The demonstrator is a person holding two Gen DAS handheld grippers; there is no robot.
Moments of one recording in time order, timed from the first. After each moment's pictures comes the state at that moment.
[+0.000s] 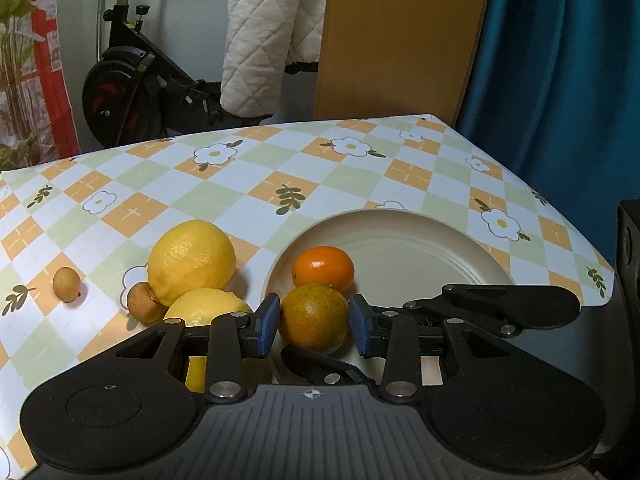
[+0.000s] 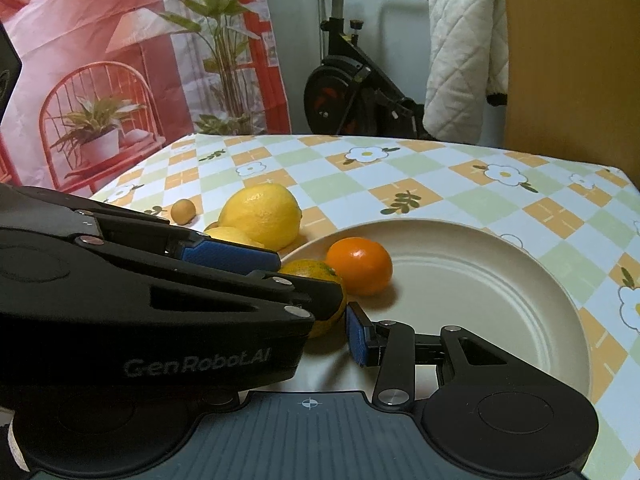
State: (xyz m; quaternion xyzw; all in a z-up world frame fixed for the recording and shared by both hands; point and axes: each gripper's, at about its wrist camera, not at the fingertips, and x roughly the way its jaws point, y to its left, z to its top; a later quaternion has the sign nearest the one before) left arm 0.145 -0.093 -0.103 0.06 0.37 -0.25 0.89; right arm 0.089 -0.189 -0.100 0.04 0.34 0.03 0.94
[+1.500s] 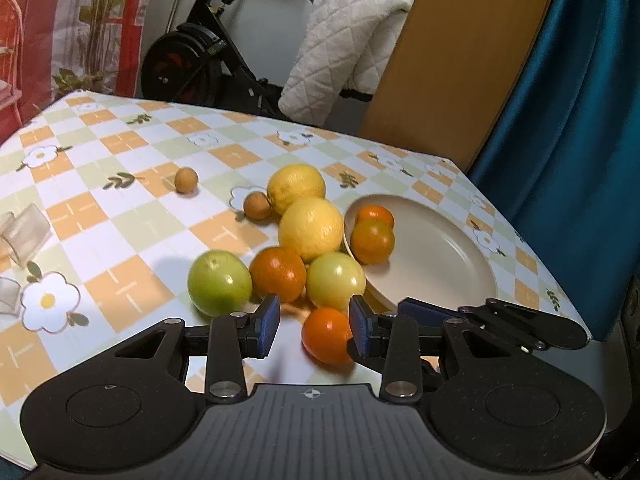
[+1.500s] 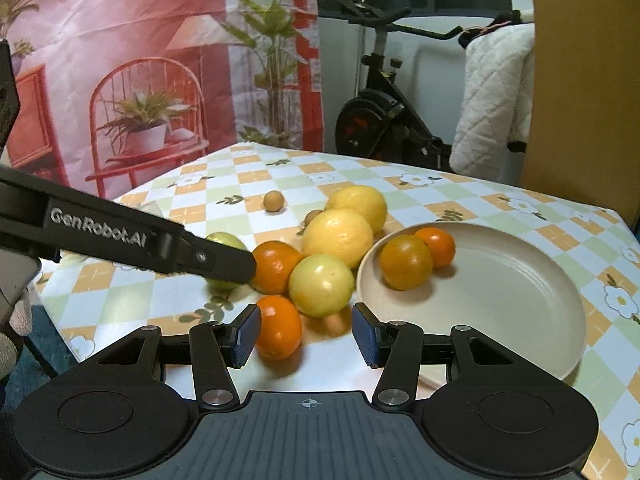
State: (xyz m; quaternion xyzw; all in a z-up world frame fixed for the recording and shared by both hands) left arm 0.059 0.012 -0.094 -0.07 0.36 -0.21 0.91; right arm -0.004 -0.111 -0.085 -0.02 0.30 0.06 0.95
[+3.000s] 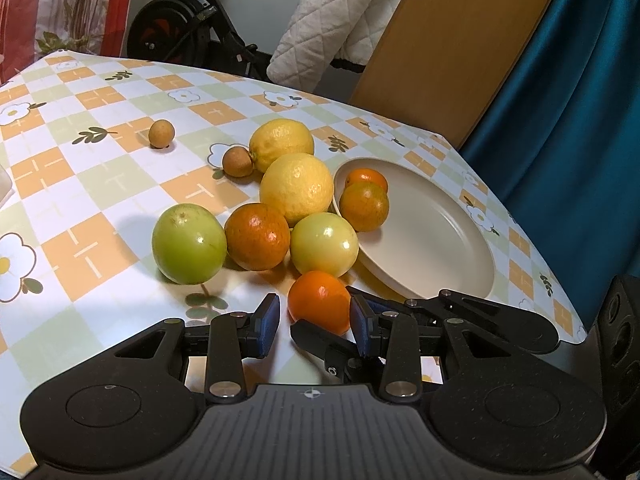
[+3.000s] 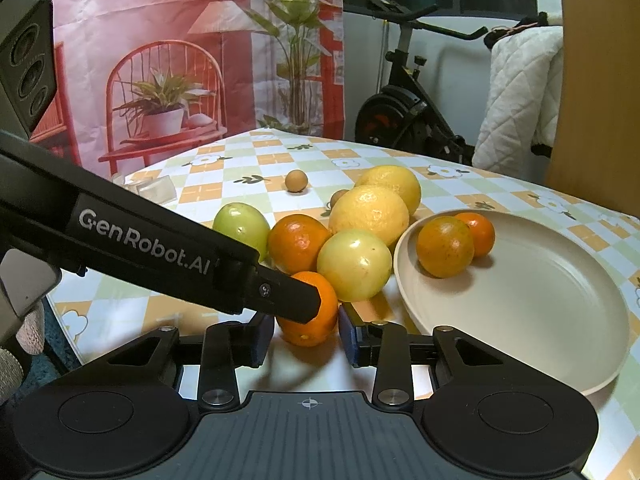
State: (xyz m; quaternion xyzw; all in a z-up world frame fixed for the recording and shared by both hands) left arm 0.070 0.004 -0.121 -0.09 0.39 -0.23 0.88; right arm 0.010 -0.098 -0.110 -0.04 0.30 0.08 0.95
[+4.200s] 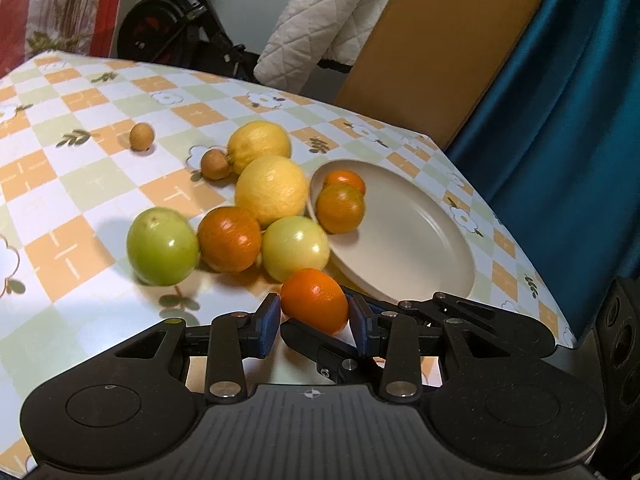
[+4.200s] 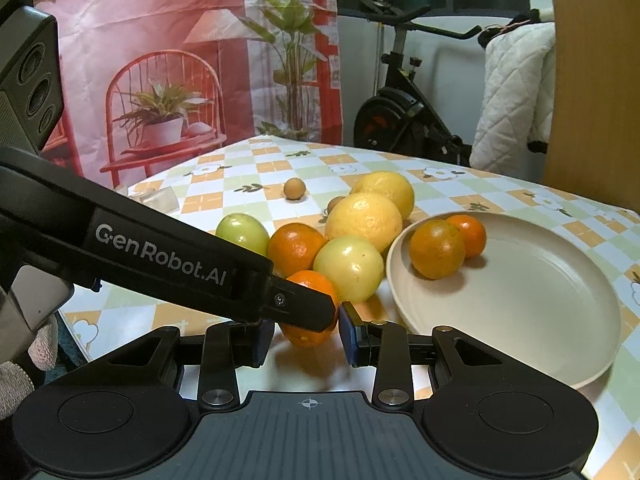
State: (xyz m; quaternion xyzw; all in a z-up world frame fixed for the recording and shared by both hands) left arm 0.064 -0.007 -0.114 -0.09 0.39 -0.25 0.88; right arm 0.002 -0.107 -0.102 -0.02 0.29 0.08 0.95
